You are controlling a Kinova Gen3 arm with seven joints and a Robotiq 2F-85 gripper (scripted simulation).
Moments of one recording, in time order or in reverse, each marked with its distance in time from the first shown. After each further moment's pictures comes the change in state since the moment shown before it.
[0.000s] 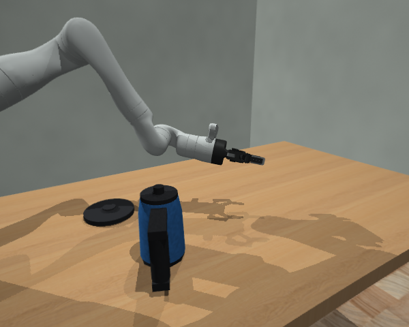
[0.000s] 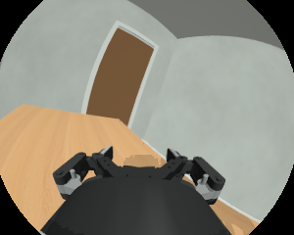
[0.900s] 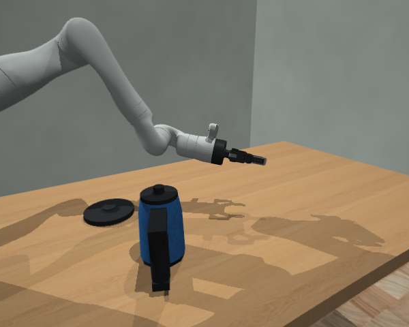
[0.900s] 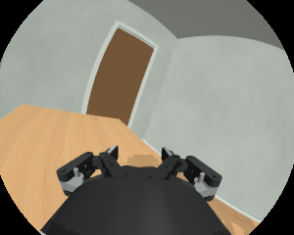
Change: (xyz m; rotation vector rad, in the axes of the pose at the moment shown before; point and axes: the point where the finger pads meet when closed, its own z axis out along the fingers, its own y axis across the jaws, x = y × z) arm 0.000 0.000 0.000 0.000 0.000 0.000
